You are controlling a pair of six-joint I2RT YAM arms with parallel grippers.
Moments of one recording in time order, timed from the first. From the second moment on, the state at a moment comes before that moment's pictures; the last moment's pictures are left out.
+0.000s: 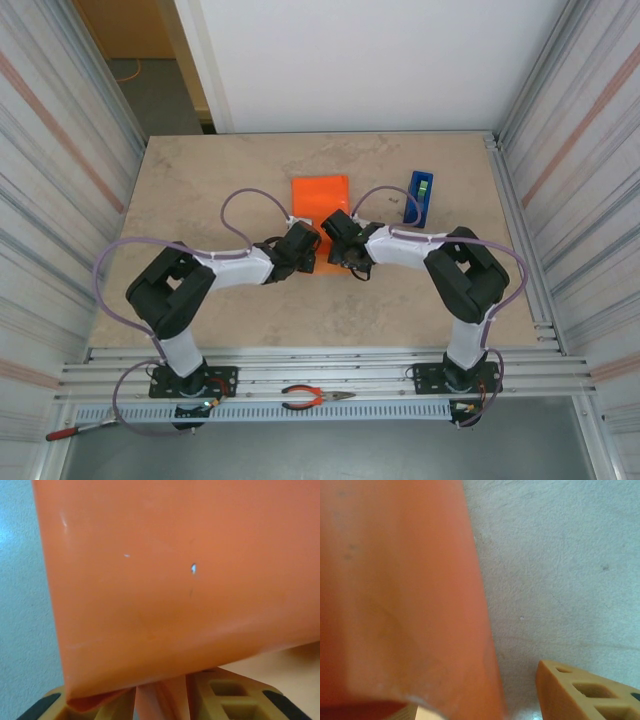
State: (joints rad) left arm -0.77 1.74 0.90 -0.10 -0.30 -0.45; right arm 0.76 1.83 1.10 -0.47 0.22 0.94
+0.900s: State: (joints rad) left arm -0.77 1.67 0.85 -0.11 -0.34 -0.44; right arm 0.74 1.81 1.10 -0.49 0.22 0.94
